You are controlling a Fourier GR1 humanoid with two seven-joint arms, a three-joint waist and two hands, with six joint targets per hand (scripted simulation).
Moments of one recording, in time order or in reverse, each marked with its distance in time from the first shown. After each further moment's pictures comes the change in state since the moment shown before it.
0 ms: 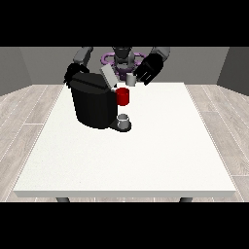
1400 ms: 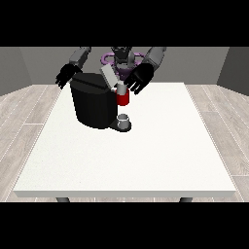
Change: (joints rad) left arm -0.065 -0.016 -0.001 0.055 -0.043 0.011 -0.026; right arm -0.016 -0.038 -0.056 -0.056 -0.027 -0.008 0.013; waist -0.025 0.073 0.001
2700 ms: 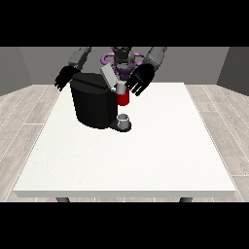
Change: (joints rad) left arm -0.016 -0.021 -0.020 0.014 -0.043 -0.016 0.021; right arm -0.005 -0.006 -0.035 0.039 -0.008 -0.012 -0.023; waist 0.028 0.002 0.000
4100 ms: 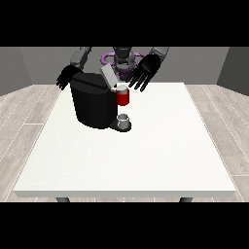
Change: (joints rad) left arm 0.037 -0.026 -0.061 -0.032 -0.080 -0.060 -0.026; right arm 0.032 0.001 -0.022 0.073 0.001 -0.015 -0.032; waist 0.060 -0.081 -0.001
